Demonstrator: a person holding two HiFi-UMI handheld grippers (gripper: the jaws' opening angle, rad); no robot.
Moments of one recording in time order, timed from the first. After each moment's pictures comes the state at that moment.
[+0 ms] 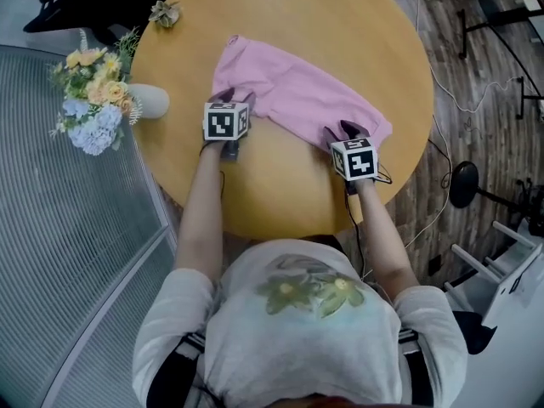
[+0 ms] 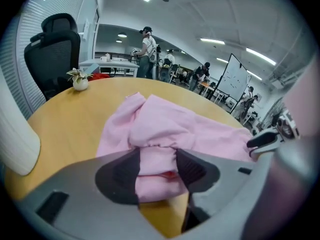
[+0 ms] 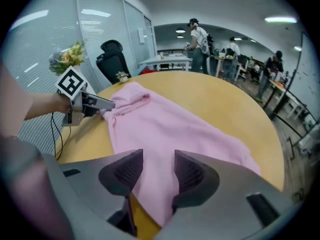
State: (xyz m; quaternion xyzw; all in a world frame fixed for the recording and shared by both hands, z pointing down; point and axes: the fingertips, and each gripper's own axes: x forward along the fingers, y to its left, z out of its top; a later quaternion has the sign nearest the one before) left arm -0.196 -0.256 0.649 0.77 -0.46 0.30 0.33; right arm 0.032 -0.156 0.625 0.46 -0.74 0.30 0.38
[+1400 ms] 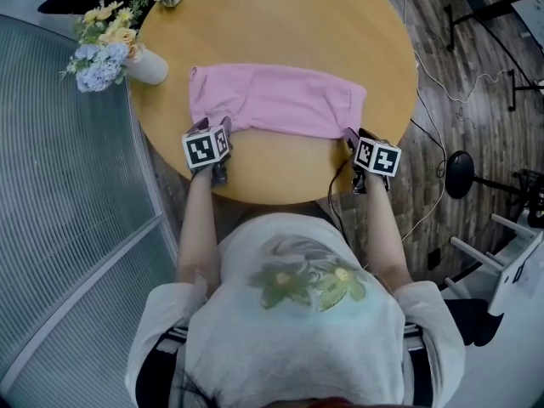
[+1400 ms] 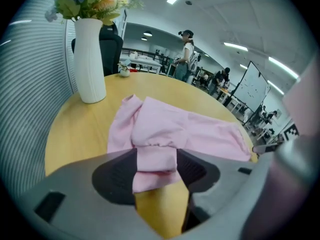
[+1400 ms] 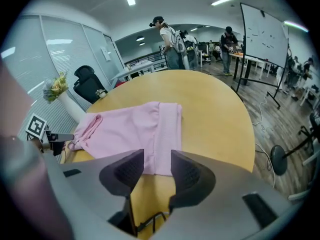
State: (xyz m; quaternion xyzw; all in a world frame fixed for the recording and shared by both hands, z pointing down) left arm -0.253 -0.078 0.624 0.69 -0.55 0.28 0.38; right arm 0.135 -0.028 0.623 0.58 -0.65 0.41 0.26
